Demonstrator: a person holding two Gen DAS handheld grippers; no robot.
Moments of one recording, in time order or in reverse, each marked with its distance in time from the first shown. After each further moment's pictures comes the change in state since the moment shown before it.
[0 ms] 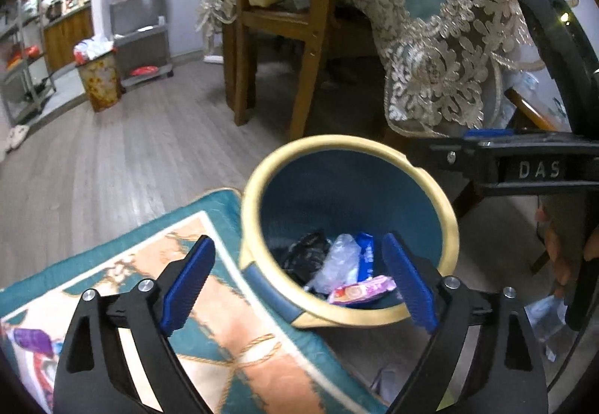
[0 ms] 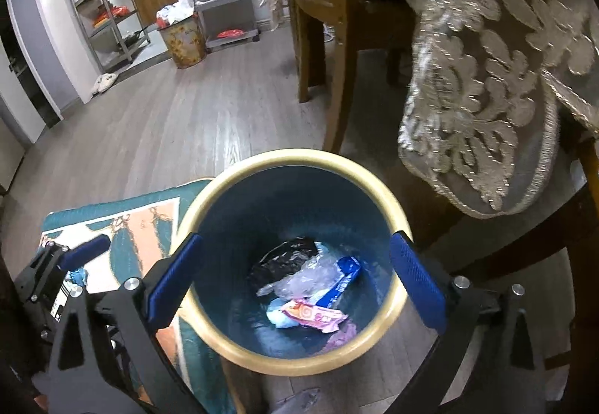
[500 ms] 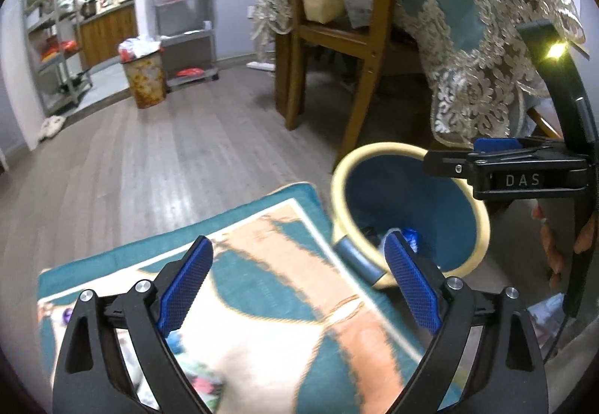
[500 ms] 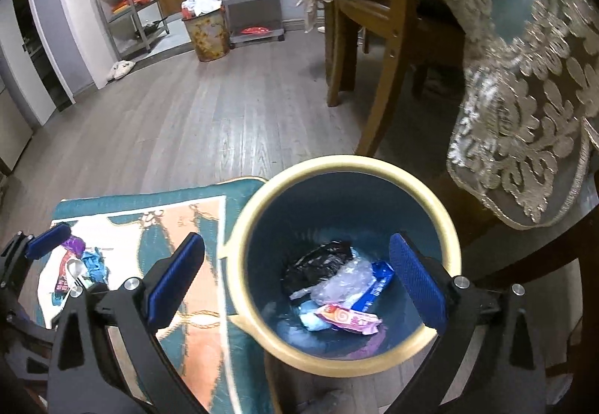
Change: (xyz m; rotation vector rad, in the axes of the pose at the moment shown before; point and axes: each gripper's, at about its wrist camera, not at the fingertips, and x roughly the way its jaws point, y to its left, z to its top) left arm -0.069 0.072 -0.021 -0.051 -0.027 0.120; right arm 0.001 0.071 0.002 -0.076 -0.007 0.014
